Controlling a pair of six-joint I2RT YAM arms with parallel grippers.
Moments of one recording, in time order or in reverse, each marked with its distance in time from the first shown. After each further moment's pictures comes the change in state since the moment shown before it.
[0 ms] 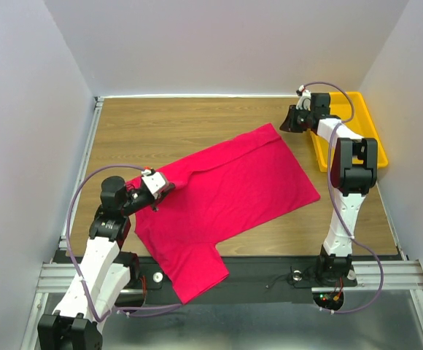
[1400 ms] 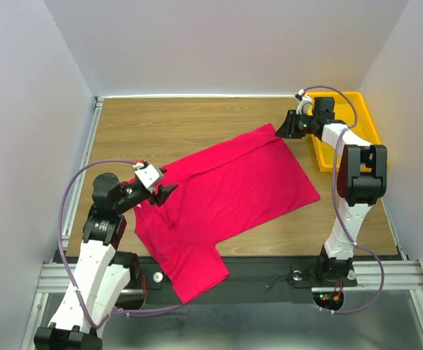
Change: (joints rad) left arm -0.006 -0.039 0.105 -0.058 -0.010 -0.074; right arm 0.000 -0.175 -0.190 -0.007 -0.208 -0.015
